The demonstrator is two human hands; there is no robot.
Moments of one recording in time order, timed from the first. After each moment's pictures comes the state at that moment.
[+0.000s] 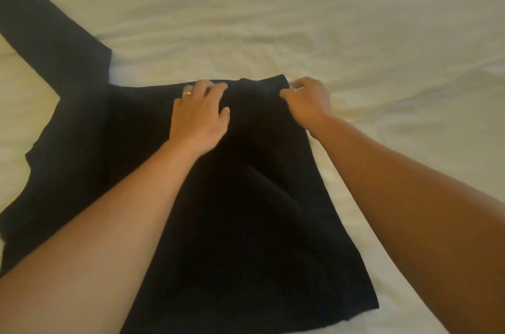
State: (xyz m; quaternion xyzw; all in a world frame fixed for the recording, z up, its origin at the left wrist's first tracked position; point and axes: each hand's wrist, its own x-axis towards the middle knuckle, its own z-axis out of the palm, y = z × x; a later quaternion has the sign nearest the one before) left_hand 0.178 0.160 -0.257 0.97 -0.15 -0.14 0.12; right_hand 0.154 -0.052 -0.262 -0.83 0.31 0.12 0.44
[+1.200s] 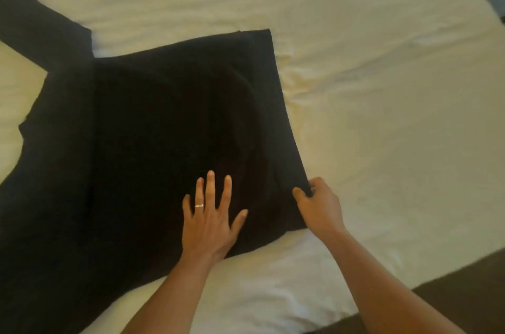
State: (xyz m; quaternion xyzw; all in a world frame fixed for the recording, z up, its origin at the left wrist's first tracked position) left_hand -0.094 0.170 -0.287 0.95 -0.17 -0.28 -0.01; right_hand -0.120 -0.062 -0.256 -0.79 0.41 0.23 0.39
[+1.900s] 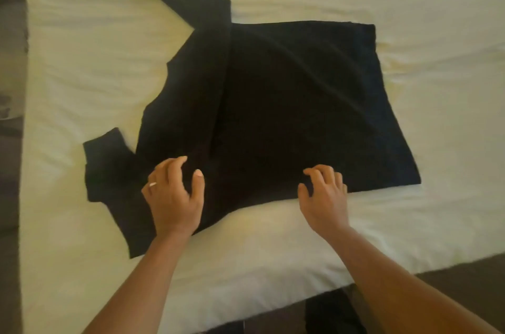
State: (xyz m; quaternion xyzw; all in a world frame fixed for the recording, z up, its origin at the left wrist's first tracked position) left_hand -0.143 0.450 -0.215 0.97 0.08 0.04 0.23; right_hand -0.187 0.170 -0.234 -0.95 0.15 0.13 0.22
